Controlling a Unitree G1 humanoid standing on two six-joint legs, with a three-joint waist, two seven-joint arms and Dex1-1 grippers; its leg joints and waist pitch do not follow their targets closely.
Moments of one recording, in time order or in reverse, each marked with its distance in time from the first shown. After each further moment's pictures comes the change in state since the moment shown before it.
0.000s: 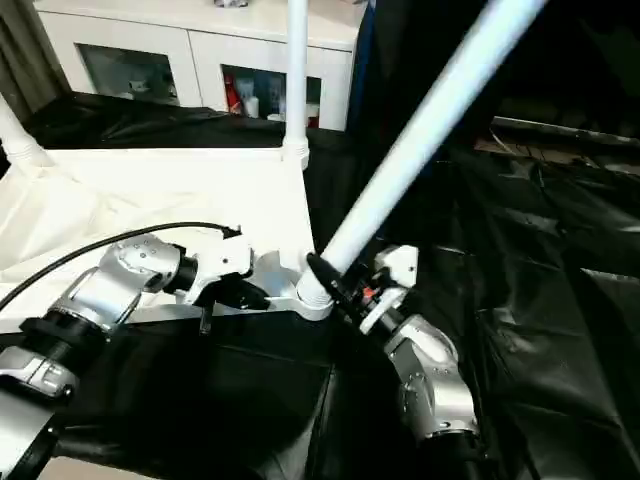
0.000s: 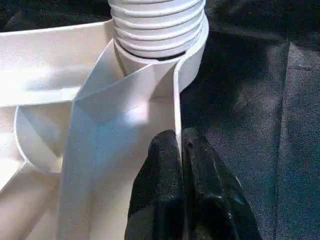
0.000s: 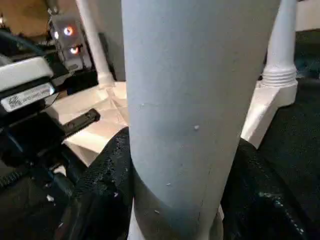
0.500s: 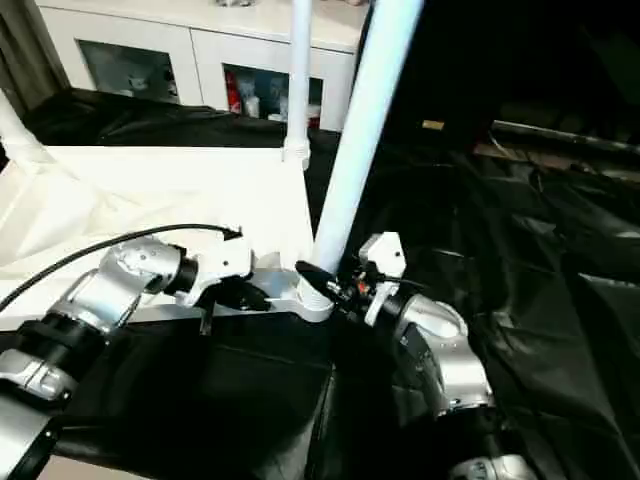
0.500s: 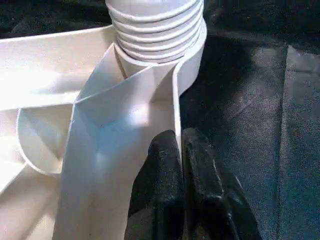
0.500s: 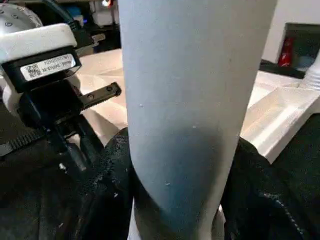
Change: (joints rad) left arm 0.035 0.010 0.001 -0.053 -0.009 -0.004 0.005; right arm -0.105 -0.114 0.063 0.029 -0.040 0.092 0.128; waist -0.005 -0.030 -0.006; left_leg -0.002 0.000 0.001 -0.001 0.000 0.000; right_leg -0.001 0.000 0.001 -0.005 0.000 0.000
